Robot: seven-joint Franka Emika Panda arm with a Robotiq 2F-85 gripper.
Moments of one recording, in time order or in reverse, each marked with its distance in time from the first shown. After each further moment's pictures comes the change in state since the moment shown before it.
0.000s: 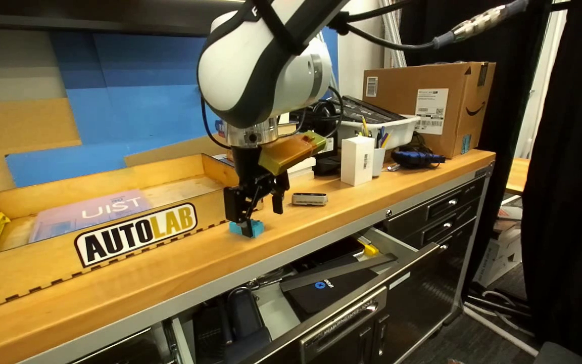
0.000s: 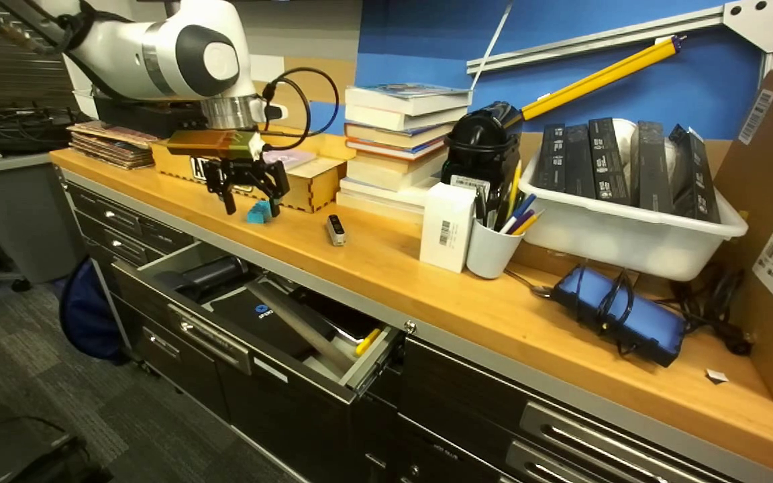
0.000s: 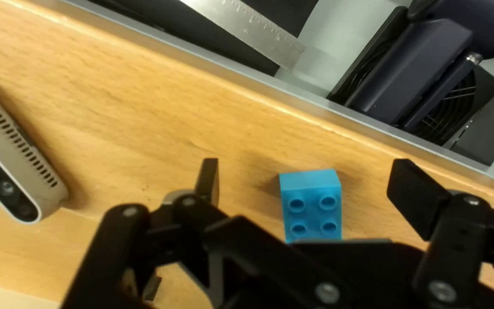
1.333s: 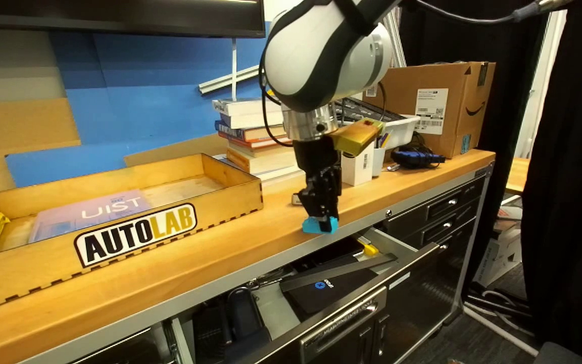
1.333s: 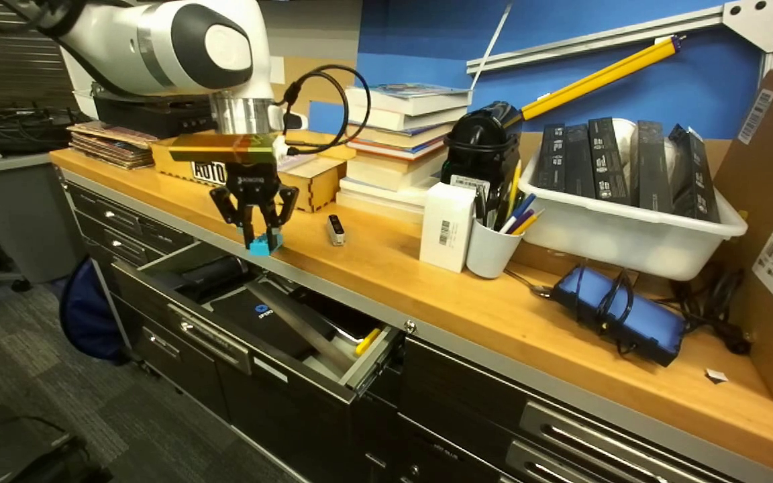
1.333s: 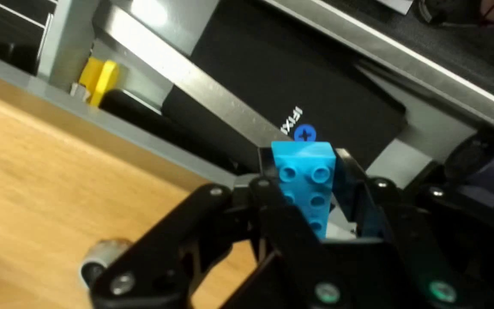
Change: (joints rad) arm -0.086 -0.169 -0.056 -0.177 -0.013 -0.142 -0.224
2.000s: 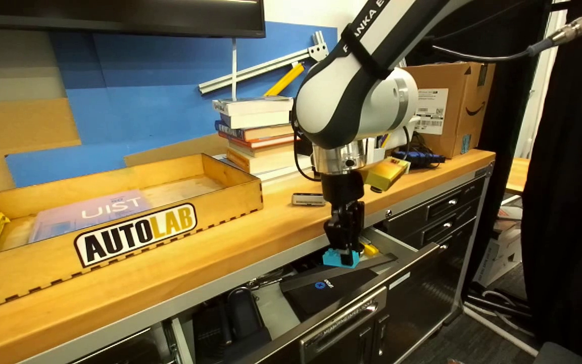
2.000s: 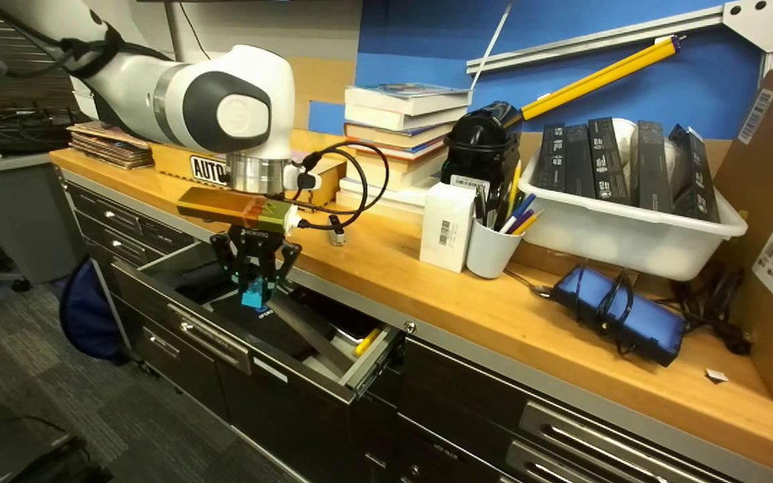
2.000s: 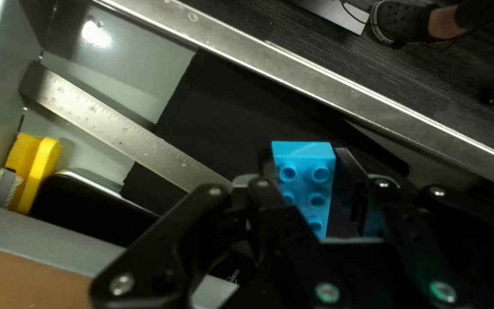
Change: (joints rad) arm -0.040 0.040 -0.047 -0.125 0.135 0.101 -0.121
